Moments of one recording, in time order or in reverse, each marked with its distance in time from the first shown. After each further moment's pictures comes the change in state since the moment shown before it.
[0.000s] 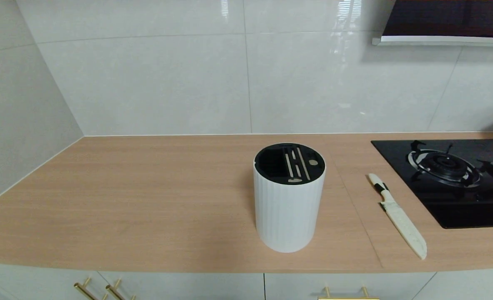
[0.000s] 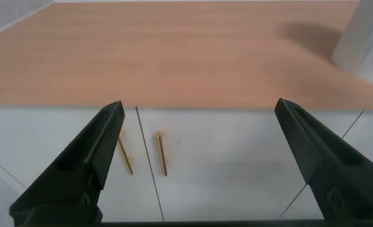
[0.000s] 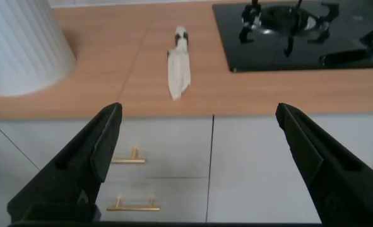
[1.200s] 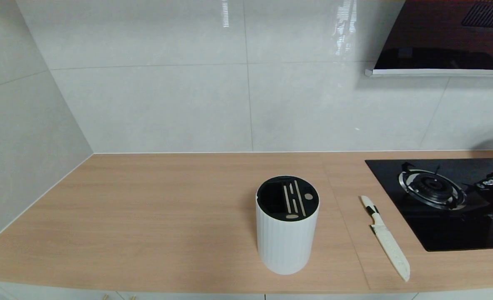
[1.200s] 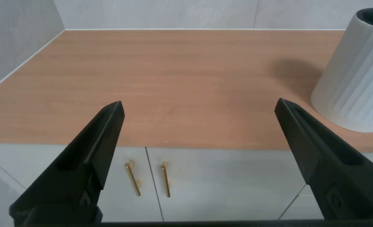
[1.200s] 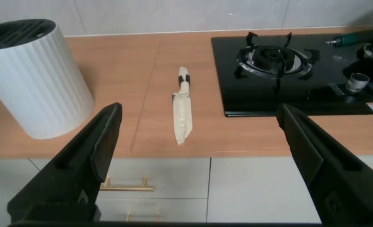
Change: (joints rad) left arm 0.000 0.000 0.000 -0.001 0.000 0.000; right arm 0.000 0.000 0.000 0.000 0.001 -0.022
